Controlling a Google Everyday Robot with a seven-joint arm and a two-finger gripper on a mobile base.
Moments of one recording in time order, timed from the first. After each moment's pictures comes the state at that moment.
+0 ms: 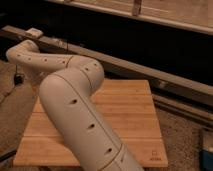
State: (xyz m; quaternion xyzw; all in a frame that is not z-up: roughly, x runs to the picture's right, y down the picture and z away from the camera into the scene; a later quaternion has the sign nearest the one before) arm -0.343 0.015 0.825 -0.28 0.21 0.56 0.75
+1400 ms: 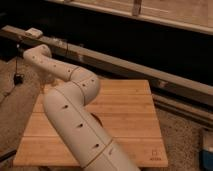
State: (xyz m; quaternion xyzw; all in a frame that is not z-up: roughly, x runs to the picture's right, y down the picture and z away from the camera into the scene) arm -0.333 0.011 0.904 -0.31 0.22 0.60 0.70
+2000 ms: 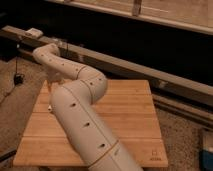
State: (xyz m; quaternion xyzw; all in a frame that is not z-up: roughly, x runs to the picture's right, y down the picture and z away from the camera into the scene) arm -0.301 0.012 0.919 -0.30 0.23 0.62 0.69
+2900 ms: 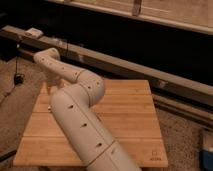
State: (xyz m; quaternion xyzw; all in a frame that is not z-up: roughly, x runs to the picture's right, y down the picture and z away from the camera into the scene) arm -0.316 0.028 0.932 -0.32 0.23 0.61 0.68
